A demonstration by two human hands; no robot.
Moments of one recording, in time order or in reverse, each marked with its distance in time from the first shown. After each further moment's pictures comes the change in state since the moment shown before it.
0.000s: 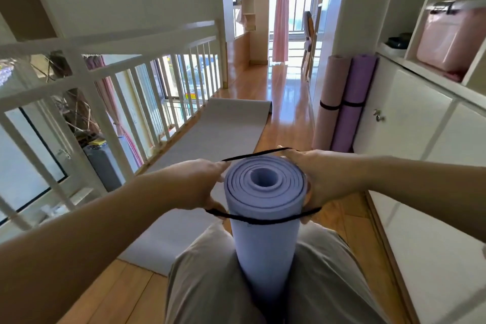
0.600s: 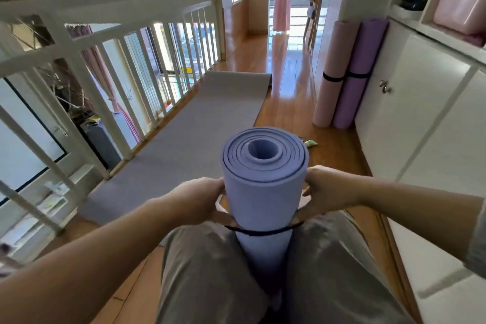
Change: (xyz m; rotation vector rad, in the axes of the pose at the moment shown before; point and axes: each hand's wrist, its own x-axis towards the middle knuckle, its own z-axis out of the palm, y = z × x) left_hand 0.033 -0.013 0.085 -0.076 0.026 0.062; right_hand 0.003 0.033 0.088 0.398 -0.042 0.085
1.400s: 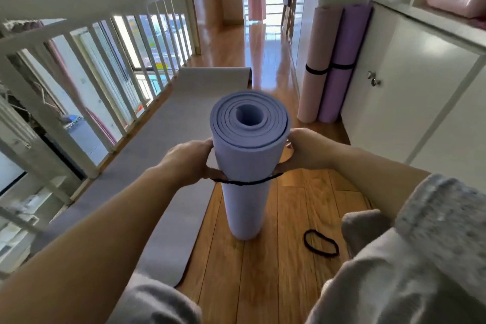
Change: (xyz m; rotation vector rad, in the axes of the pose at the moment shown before) left_hand 0.167 -0.051 -0.039 0.077 0.252 -0.102; right_hand 0.097 0.087 -0.066 0.009 0.335 0.098
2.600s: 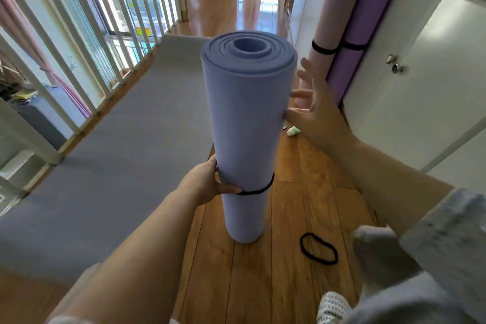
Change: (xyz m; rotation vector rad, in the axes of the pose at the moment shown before) left_hand 0.091 -0.016 0.124 -0.640 -0.188 -0.169; right_hand 0.079 0.036 0.011 0.445 0.567 0.061
